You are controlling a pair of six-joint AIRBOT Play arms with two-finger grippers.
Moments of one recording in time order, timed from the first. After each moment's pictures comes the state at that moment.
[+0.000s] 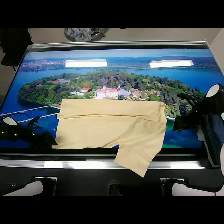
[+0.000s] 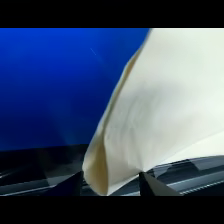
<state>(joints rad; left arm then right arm) 0.42 -1.32 0.73 1.15 -1.39 -1.27 -0.32 -1.48 1.26 -1.36 1.67 1.02</state>
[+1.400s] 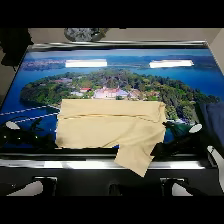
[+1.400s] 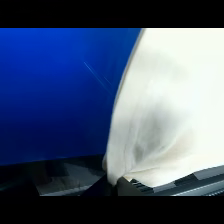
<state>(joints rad) 0.42 -1.30 0.65 1.14 -1.30 -1.24 -0.32 -1.28 0.55 -1.01 1.38 0.92</state>
